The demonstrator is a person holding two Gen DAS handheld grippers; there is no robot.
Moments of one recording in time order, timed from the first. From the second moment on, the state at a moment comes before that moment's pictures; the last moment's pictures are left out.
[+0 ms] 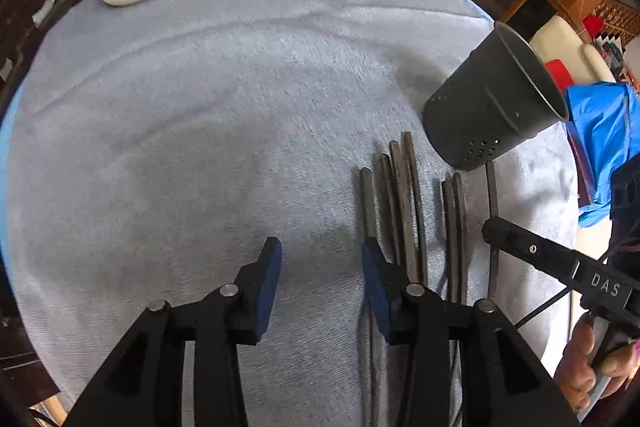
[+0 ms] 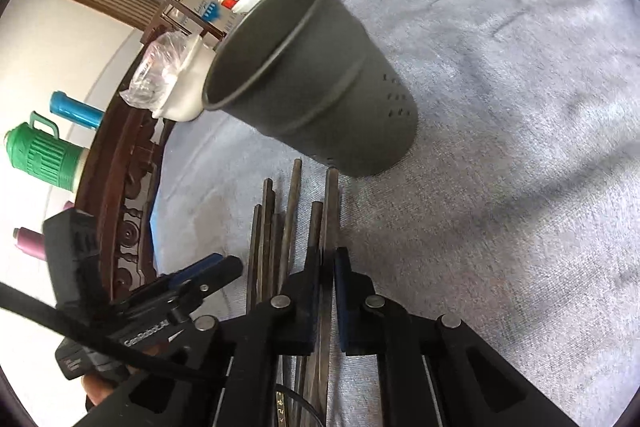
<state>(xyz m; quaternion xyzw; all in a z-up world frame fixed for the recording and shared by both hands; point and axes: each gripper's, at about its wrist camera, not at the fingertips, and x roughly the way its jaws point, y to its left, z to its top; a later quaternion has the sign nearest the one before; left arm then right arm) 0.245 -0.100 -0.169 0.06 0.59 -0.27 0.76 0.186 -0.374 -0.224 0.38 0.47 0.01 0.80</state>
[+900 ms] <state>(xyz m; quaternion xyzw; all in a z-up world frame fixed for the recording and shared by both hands) 0.270 -0.174 -0.199 0.11 0.59 -0.27 0.75 0.170 -0.398 -0.241 0.41 0.46 0.01 0.79</state>
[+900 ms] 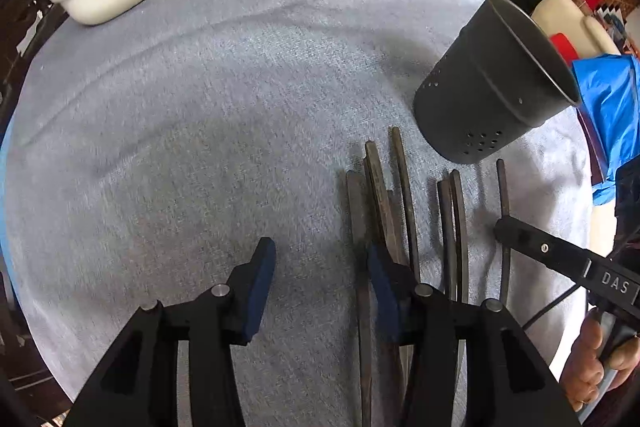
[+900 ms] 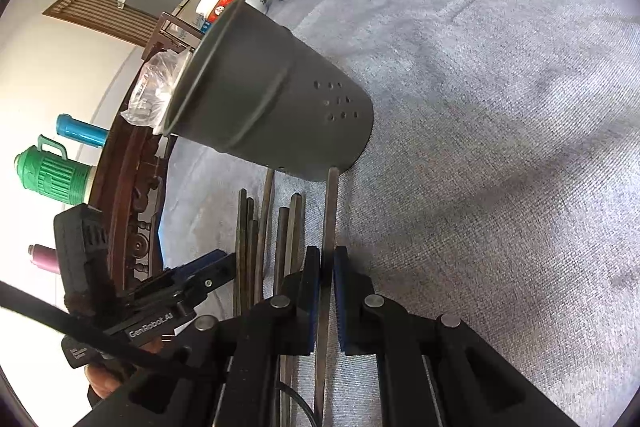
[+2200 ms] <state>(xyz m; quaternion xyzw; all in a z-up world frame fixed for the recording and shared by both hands) 0.217 -0.148 0.030 0.01 0.33 -0.32 0.89 0.148 -0.415 -0.111 0.31 0.39 -0.01 0.87</state>
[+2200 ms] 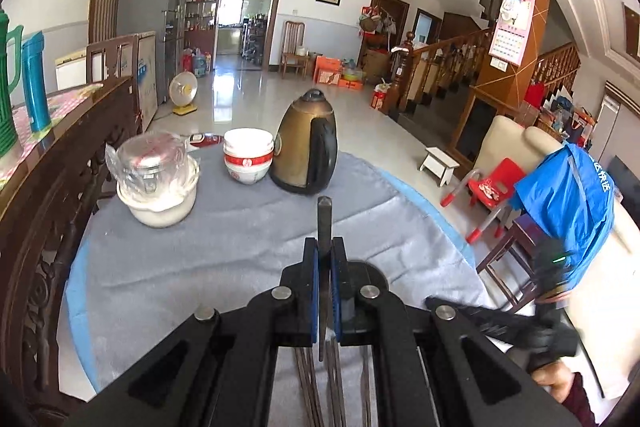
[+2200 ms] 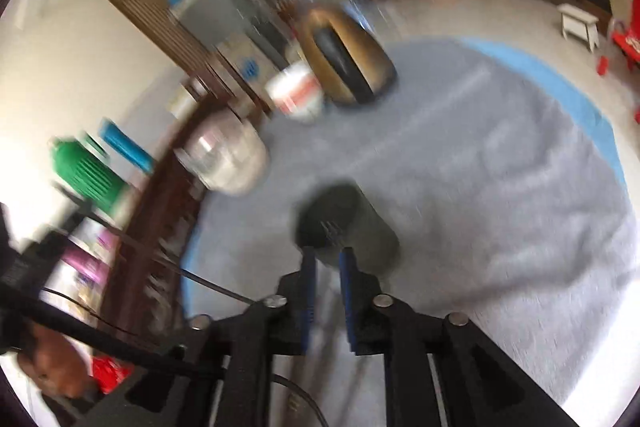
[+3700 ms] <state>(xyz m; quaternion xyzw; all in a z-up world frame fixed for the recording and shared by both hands) 0.185 -0.116 0.056 -0.05 0.27 -0.32 0.91 0.063 -0.375 -0.005 0.20 0.11 -0.07 0.97</state>
